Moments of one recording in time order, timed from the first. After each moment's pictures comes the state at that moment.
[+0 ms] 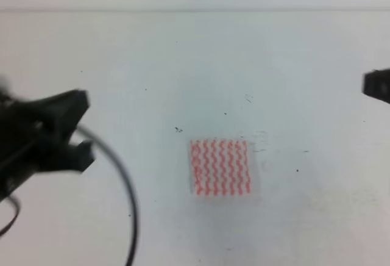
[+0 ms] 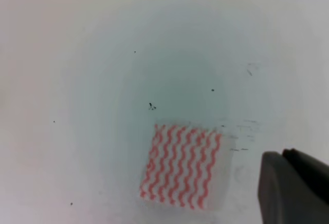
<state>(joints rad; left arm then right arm) -0.52 0.86 -0.57 -1.34 0.03 1.31 0.29 1.04 -1.04 0.37 0.74 0.00</state>
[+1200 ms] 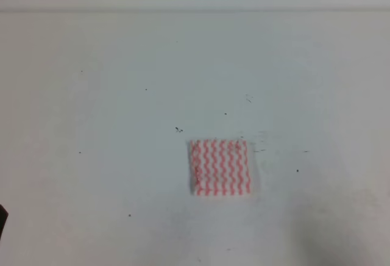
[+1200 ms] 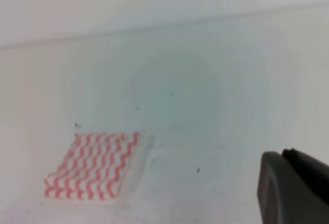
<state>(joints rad) -0.52 0.15 0.01 -1.40 -0.18 1.35 0.29 0.24 -0.10 0.33 0.10 -0.05</state>
